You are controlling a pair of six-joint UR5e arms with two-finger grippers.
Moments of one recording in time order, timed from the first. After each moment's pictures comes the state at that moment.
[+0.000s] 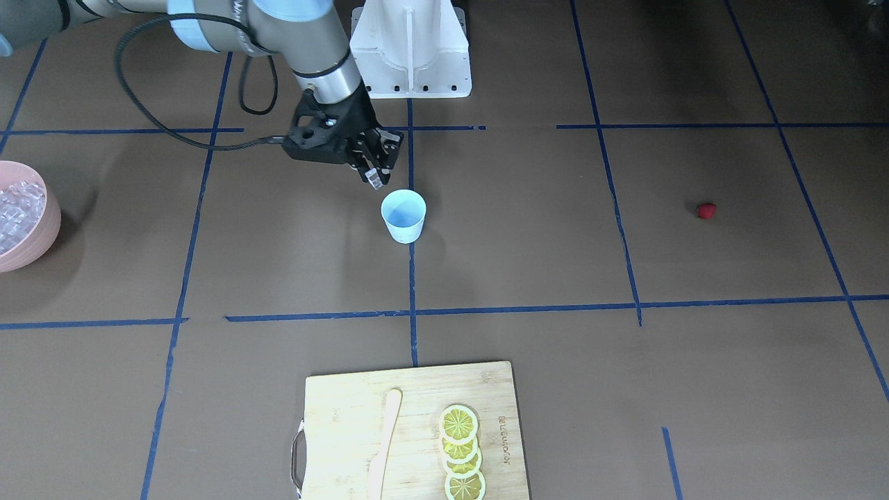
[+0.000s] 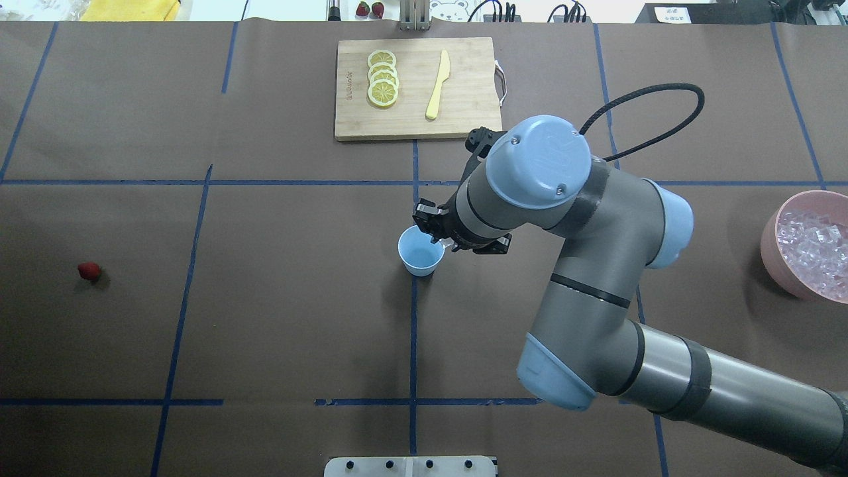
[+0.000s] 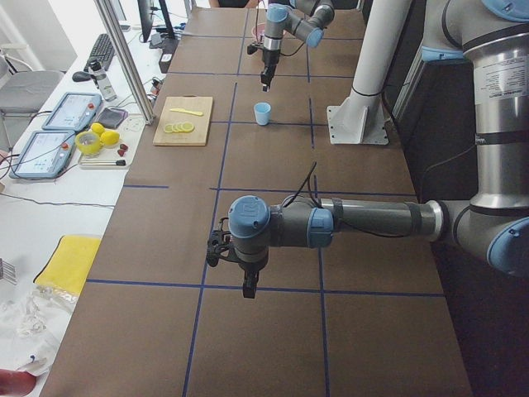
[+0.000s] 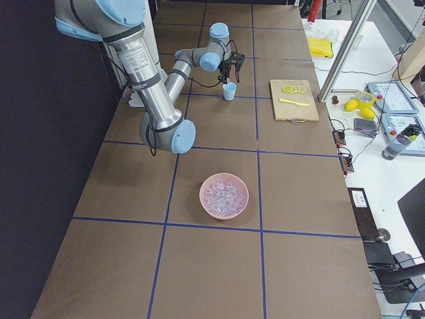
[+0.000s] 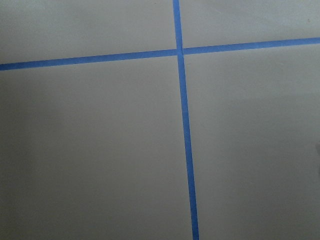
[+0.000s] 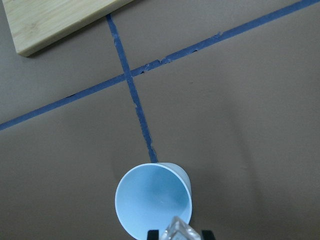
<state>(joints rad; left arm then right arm) -1.59 -1.41 -1.77 -1.55 -2.37 0.10 0.52 -0.91 1.81 -1.52 1.86 1.59</state>
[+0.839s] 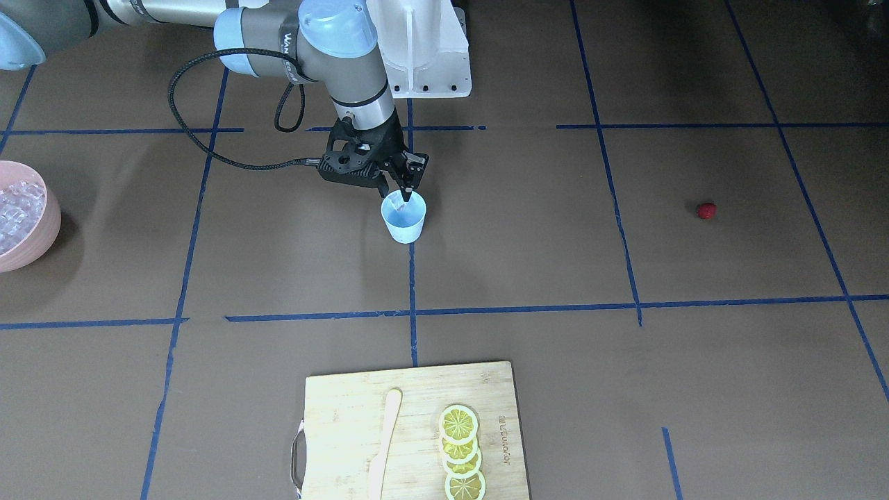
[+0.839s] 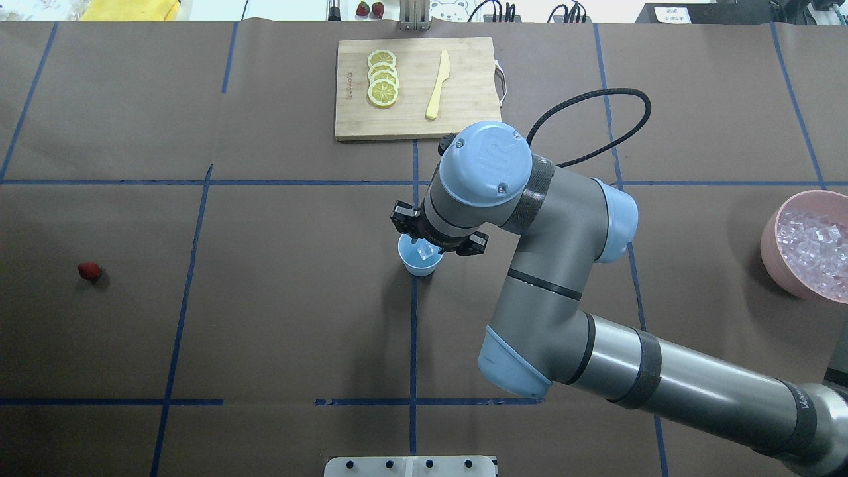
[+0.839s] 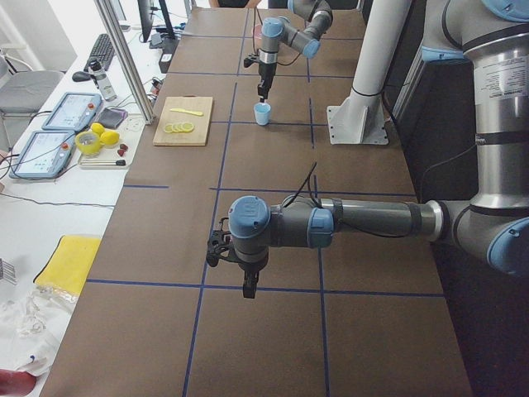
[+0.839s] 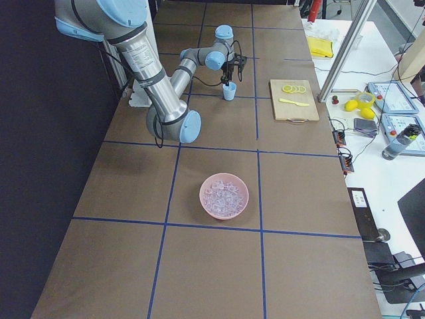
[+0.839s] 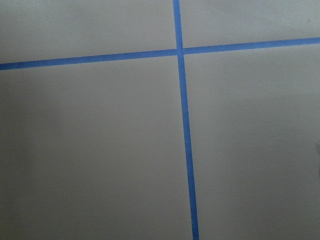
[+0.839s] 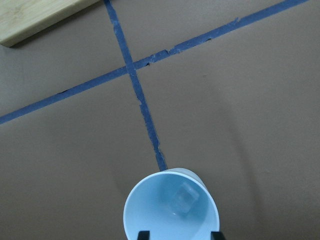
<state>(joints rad) -1.59 -1.41 -1.77 -1.55 -2.37 0.10 0.51 -0.84 1.70 -1.52 1.86 1.60</state>
